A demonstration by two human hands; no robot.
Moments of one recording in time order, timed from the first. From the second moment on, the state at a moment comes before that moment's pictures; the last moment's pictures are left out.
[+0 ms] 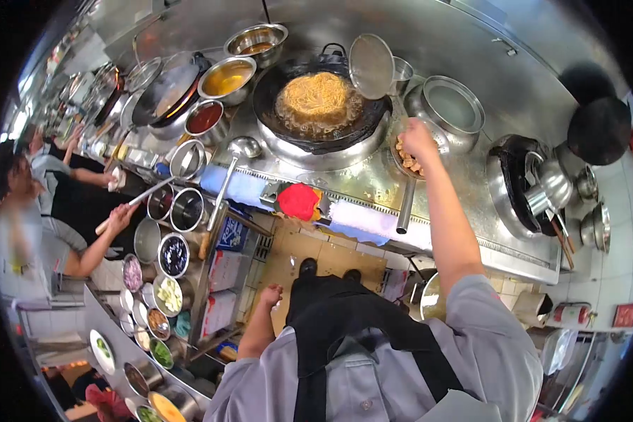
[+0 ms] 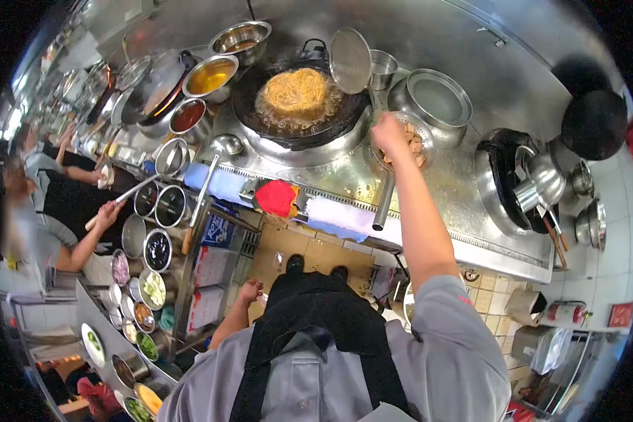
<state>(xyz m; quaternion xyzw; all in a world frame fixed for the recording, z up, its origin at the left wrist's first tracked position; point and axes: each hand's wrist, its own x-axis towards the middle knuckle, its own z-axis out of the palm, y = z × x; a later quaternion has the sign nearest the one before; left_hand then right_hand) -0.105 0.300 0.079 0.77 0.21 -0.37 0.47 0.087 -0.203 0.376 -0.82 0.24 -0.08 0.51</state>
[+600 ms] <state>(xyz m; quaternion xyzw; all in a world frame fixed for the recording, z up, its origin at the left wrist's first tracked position) -0.001 0.386 0.039 0.82 0.09 -0.44 0.35 0.130 -0.032 0.359 -0.33 0.25 0.09 0.91</state>
